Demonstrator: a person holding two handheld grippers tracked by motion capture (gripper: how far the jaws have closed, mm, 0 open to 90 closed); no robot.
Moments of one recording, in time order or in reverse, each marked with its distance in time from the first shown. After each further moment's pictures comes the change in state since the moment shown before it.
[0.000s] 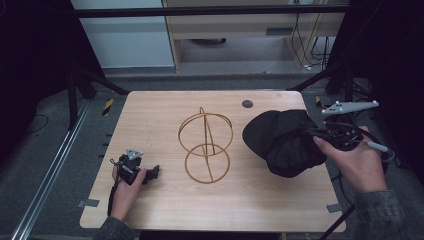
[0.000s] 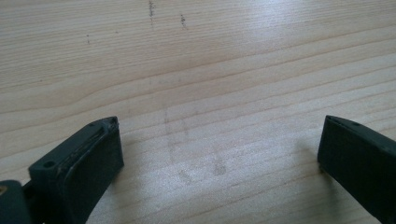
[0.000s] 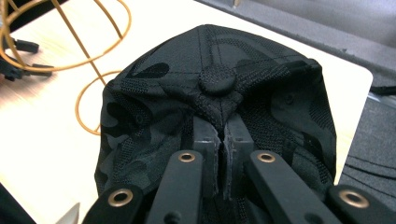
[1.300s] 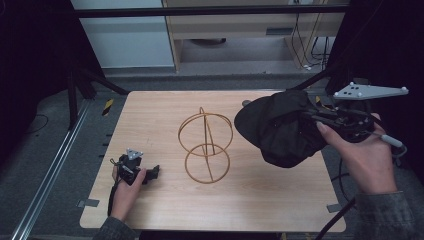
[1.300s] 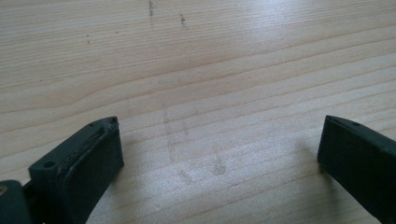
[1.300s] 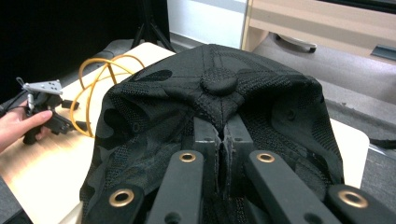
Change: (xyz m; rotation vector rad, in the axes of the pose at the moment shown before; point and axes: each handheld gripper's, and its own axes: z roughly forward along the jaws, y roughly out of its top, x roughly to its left) left arm 0.000 0.000 0.000 -0.003 0.001 -0.003; right arm 0.030 0.040 -0.045 -0.212 0.032 -0.021
